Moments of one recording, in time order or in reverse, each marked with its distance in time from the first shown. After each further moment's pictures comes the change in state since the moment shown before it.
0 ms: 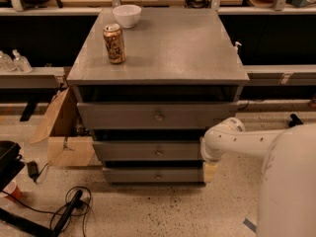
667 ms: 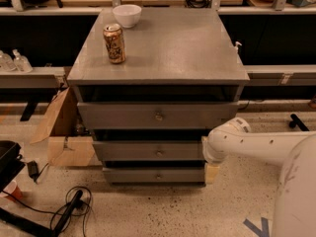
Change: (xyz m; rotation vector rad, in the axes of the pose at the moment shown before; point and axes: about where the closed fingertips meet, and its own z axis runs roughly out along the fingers) arm -0.001 0.008 -0.023 0.012 -0.021 0.008
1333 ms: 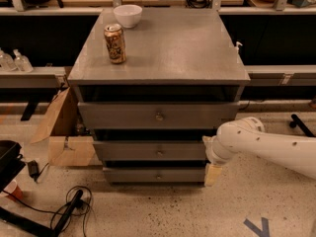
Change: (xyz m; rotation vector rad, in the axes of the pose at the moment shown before) arm -0.010 0.017 -0.045 -0.033 -0.106 0.060
